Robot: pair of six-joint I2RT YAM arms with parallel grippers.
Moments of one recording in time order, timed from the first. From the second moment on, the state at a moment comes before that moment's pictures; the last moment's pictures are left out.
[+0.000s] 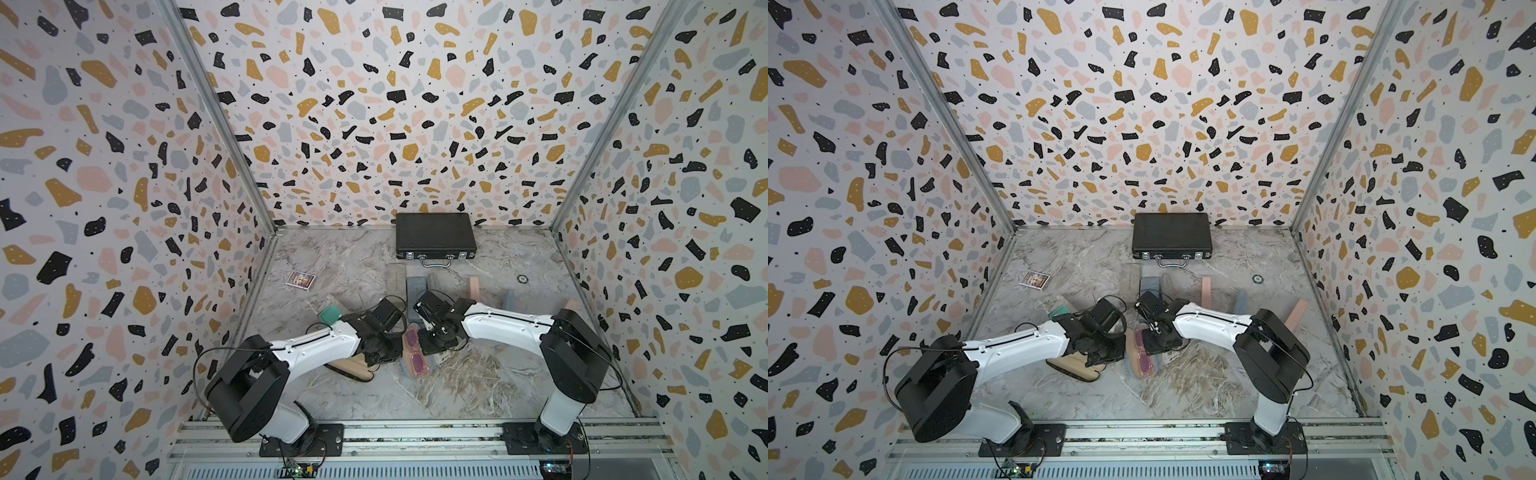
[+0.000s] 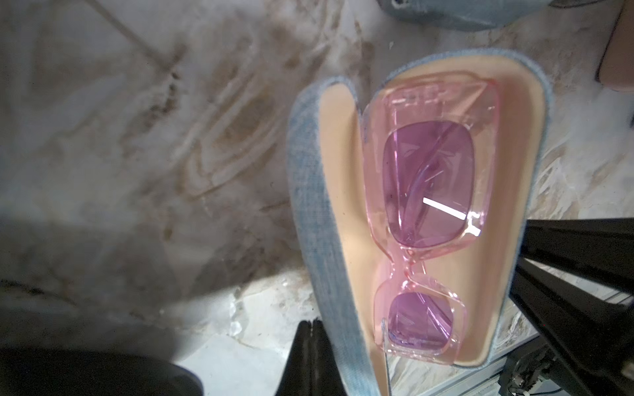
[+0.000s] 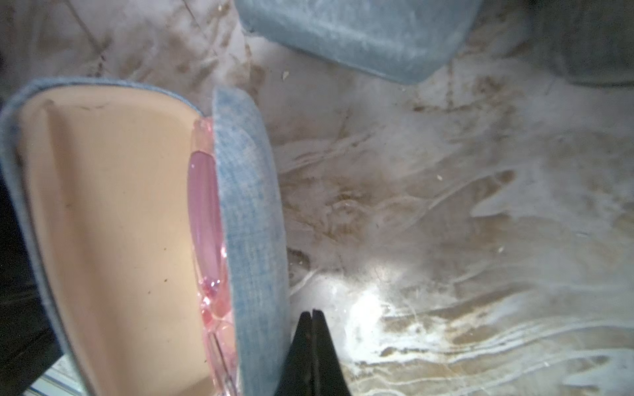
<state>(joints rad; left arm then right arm) -0.76 1.46 0.81 -0.55 0.20 -0.83 0.90 1.75 1.14 -0.68 -0.10 0.56</state>
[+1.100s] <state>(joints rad) -0.78 1.44 0.85 -0.62 0.20 -0.82 0.91 1.75 1.11 -0.65 -0.13 0.51</state>
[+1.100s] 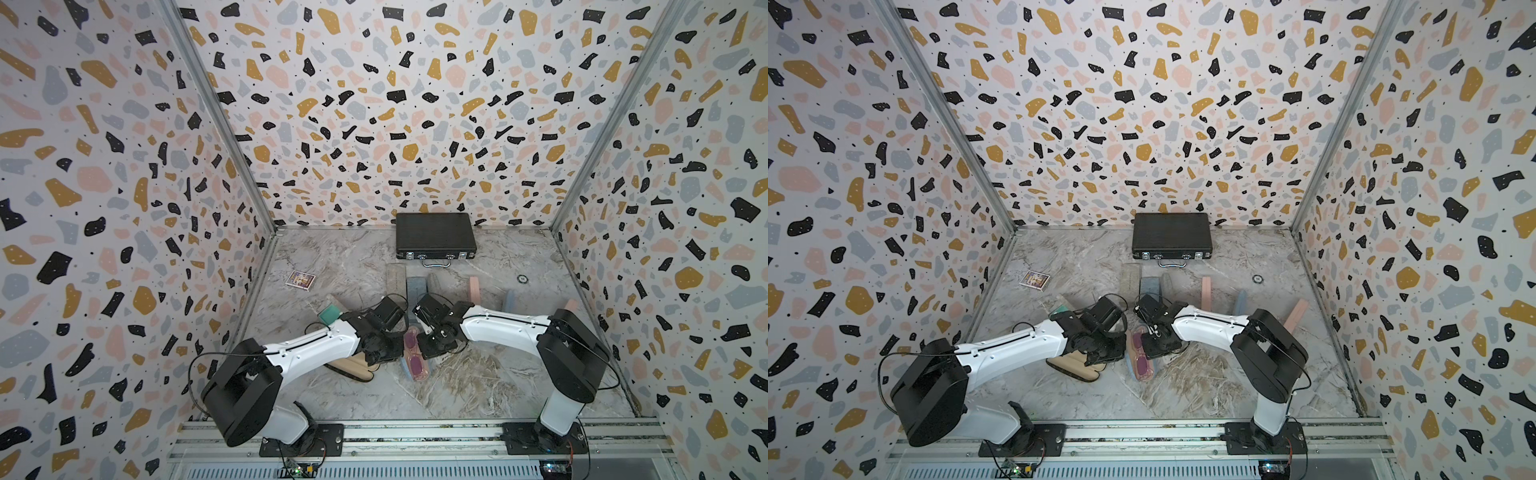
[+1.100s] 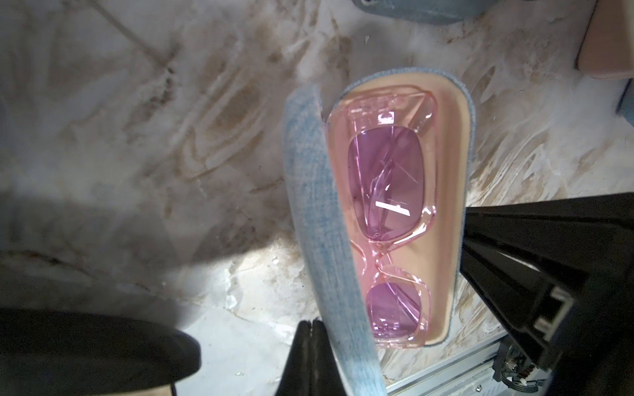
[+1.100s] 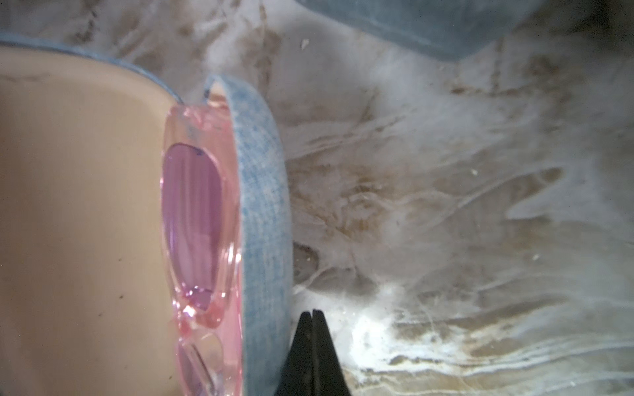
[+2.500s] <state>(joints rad) -0.78 1.45 0.85 -0.62 0.34 -0.82 0.91 1.71 1.07 -0.62 -0.16 0.36</state>
